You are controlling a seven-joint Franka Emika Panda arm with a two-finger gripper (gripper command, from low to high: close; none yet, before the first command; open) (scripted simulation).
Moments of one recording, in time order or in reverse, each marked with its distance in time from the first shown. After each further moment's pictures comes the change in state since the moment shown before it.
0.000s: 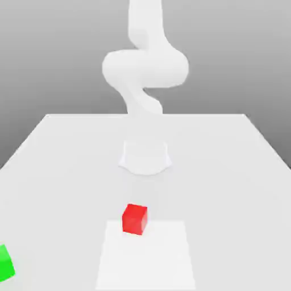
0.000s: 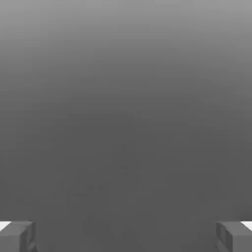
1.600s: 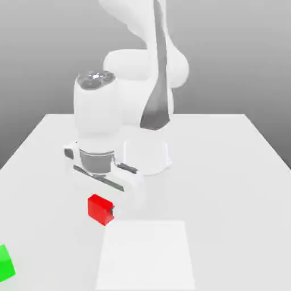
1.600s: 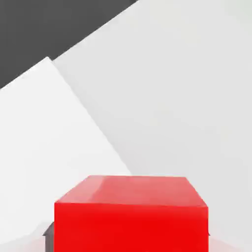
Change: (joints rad) arm -0.235 0.775 -0.068 -0.301 -0.027 0.352 0.485
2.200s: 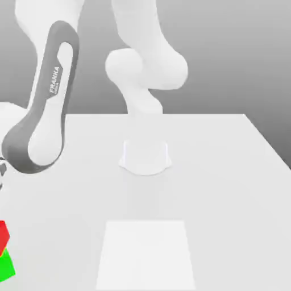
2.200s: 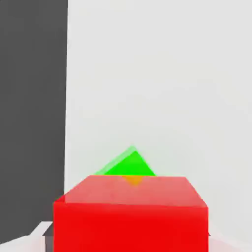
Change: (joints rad) arm -0.172 0.383 -0.117 0.447 0.181 -0.073 0.316
